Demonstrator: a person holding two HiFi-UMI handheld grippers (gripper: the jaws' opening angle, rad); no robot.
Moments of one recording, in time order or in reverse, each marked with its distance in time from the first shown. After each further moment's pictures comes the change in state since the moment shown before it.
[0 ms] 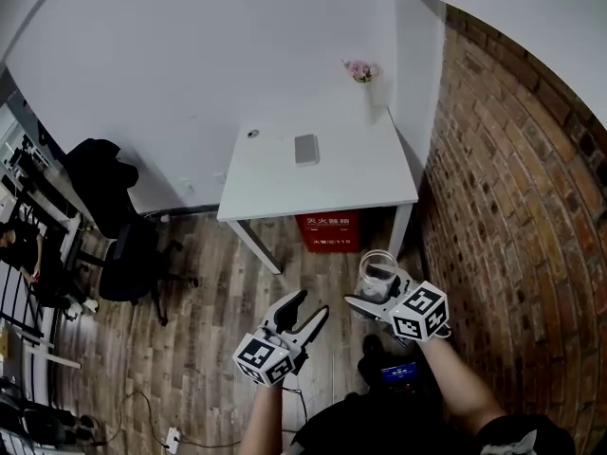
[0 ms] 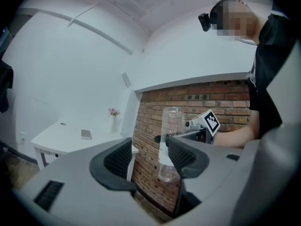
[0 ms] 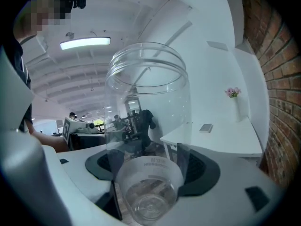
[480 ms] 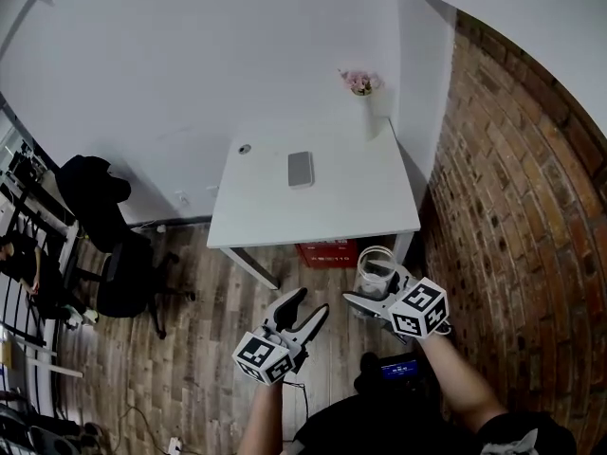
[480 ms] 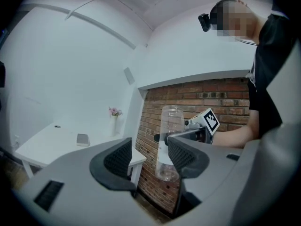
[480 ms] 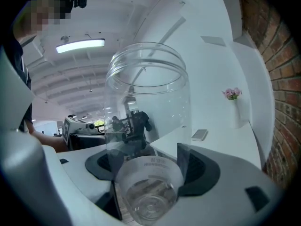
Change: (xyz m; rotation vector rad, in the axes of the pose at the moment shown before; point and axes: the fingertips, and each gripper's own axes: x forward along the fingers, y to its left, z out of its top) left arm 0.113 0.071 0.031 0.004 0.015 0.009; right arm 0.041 -0.122 0.051 0.002 -0.005 0.017
